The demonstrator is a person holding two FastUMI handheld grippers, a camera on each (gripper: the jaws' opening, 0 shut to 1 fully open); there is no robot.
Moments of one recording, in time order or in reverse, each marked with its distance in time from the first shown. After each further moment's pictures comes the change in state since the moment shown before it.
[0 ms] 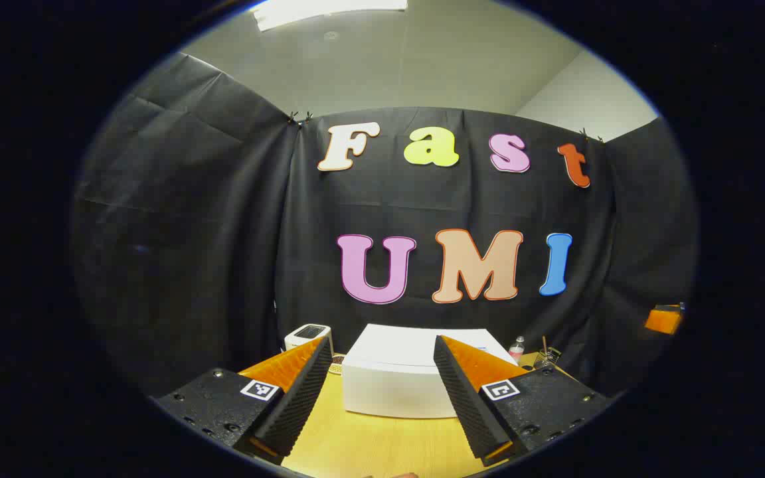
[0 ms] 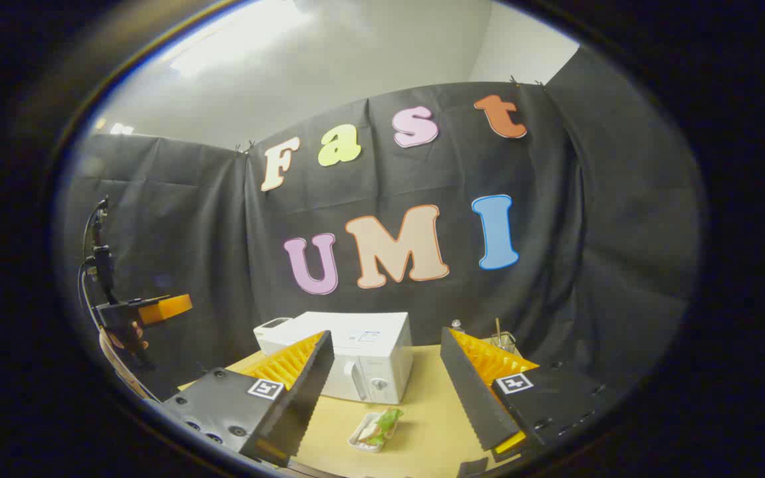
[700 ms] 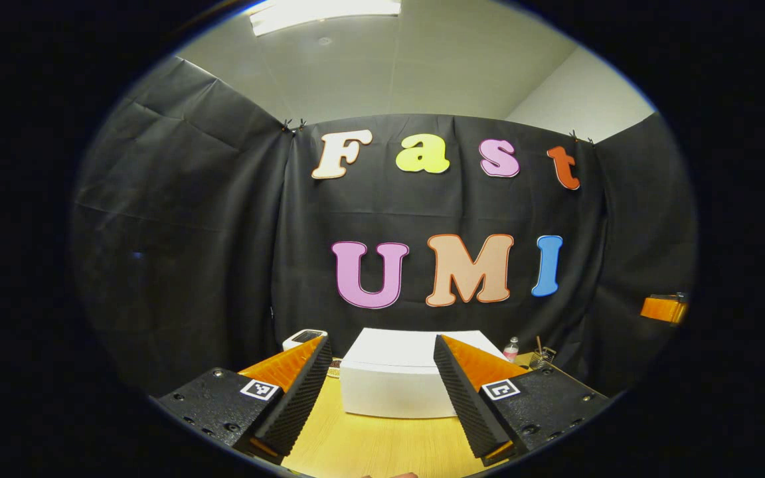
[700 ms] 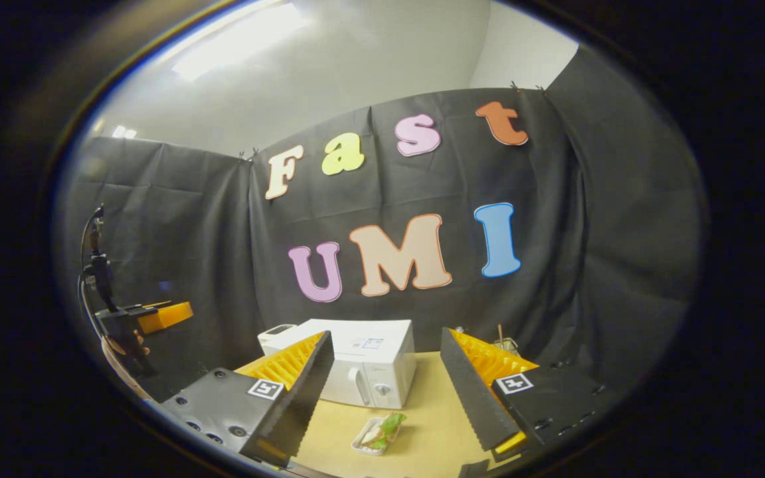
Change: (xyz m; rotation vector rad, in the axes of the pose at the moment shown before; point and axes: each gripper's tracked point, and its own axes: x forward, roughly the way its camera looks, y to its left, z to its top) left arm -0.011 -0.002 -0.001 0.003 -0.014 -0.014; right arm -0.006 0.004 0.007 -0.001 -0.015 0.020
